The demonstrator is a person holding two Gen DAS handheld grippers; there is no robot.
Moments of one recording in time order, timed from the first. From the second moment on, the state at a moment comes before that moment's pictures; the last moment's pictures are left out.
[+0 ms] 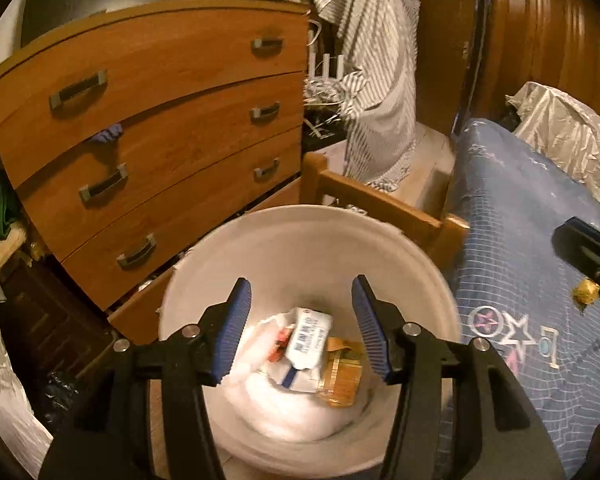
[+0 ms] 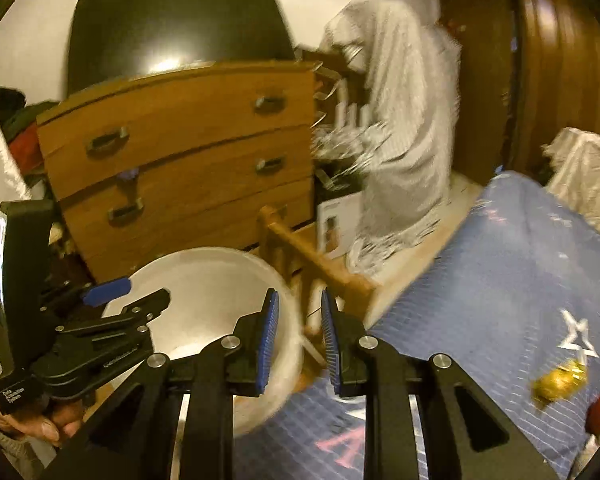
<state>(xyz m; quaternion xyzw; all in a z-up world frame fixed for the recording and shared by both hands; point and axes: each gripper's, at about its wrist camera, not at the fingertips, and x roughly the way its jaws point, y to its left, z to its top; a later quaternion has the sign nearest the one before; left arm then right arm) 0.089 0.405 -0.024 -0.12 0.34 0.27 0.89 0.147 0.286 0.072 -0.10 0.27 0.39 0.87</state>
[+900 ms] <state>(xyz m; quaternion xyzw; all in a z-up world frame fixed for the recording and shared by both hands) 0.138 0.113 -0.075 -0.05 0.38 0.03 0.92 0.082 -0.218 -0.026 0.03 0.31 0.05 0.95</state>
